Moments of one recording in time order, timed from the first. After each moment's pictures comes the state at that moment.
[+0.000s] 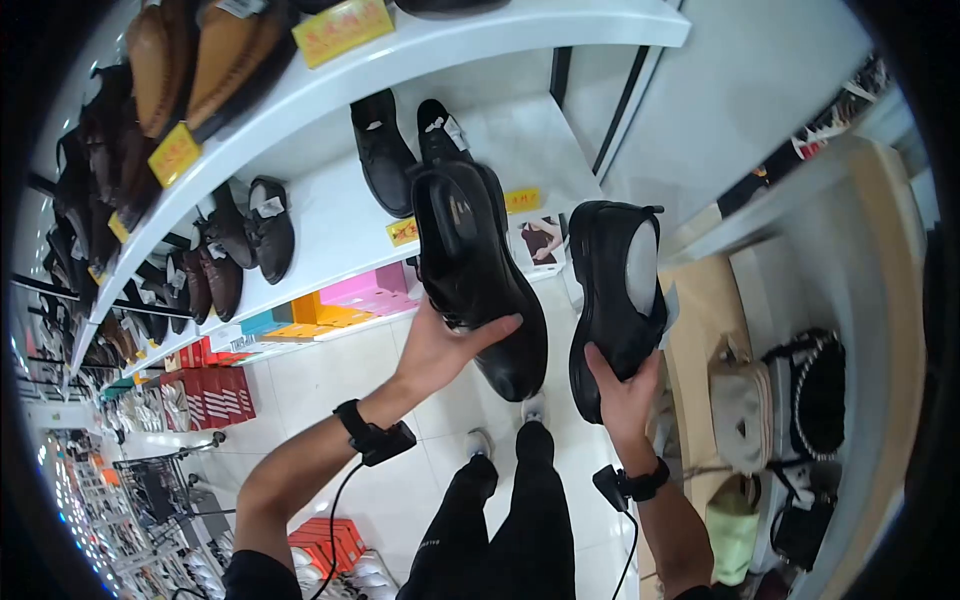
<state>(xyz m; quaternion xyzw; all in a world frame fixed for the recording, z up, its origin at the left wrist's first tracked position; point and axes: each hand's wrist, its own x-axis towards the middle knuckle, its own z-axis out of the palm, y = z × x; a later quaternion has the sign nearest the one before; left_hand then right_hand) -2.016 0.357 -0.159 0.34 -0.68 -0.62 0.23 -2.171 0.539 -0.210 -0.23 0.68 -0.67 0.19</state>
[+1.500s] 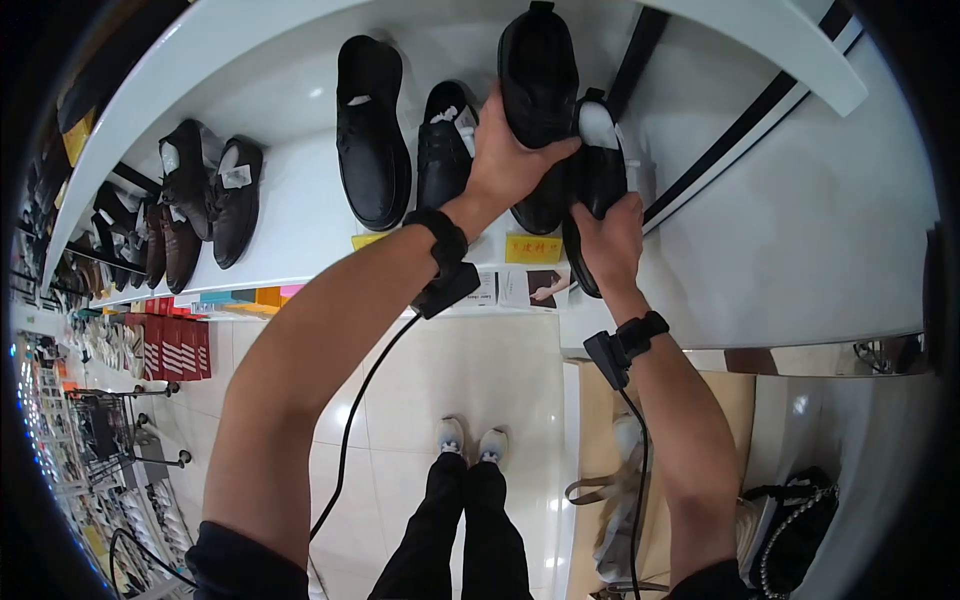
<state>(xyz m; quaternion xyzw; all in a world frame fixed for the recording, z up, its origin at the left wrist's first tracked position) -2.211 0.142 -0.272 0.30 -0.72 -0.42 0.47 -2.329 0.273 -0.314 -0.42 0.83 -0.36 0.03</state>
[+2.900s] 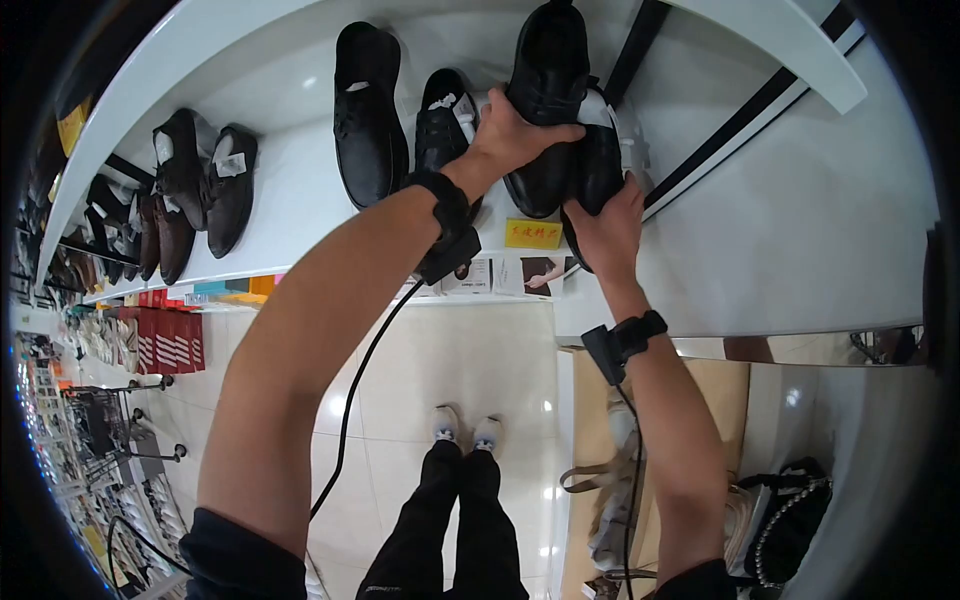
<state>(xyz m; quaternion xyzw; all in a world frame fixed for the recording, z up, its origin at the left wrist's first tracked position) -2.215 0.128 -0.262 0.42 -0.73 -0.47 0.28 -2.320 0.288 -0.310 -0.41 0.83 -0.36 0.05</state>
